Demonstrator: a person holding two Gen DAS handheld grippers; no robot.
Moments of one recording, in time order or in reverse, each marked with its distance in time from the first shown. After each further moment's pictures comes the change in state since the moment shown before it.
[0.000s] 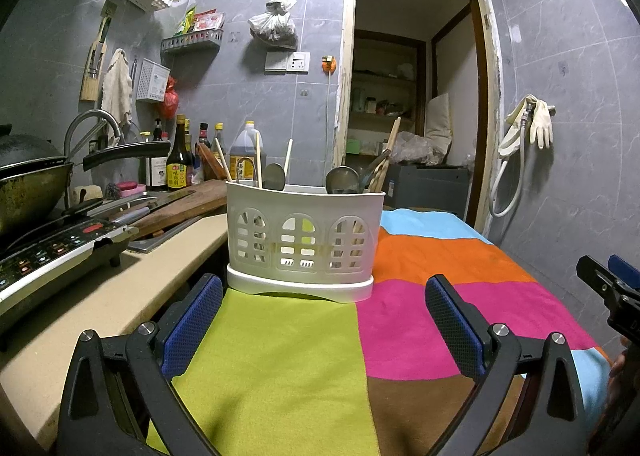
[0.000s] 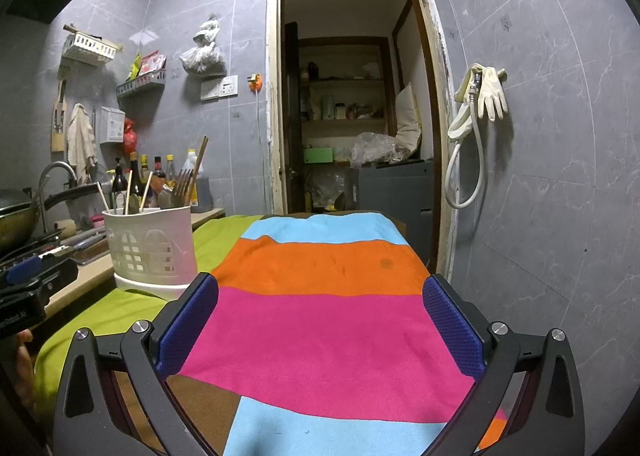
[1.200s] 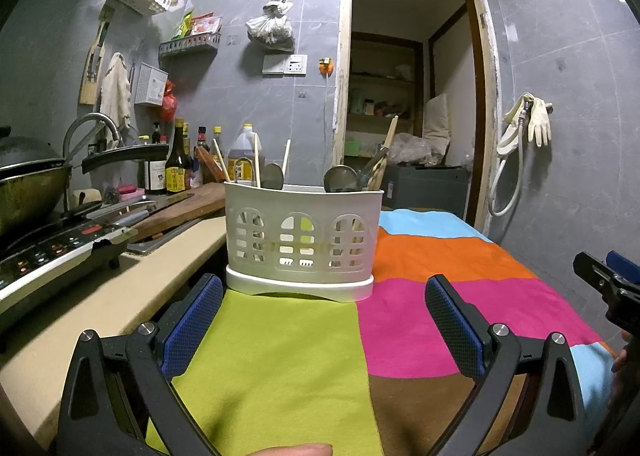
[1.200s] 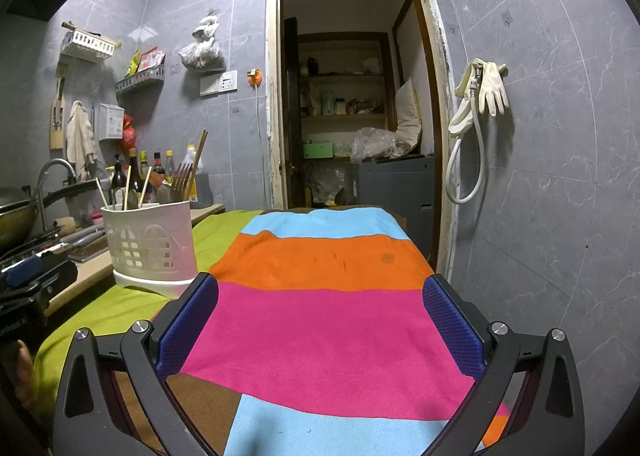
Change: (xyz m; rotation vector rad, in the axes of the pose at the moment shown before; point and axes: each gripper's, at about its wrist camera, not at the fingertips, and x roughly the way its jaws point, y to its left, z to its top) left arm 0.002 0.009 -0.006 0.013 -0.007 -0.008; right arm 0.004 0.004 -0.003 0.004 0.018 -0.002
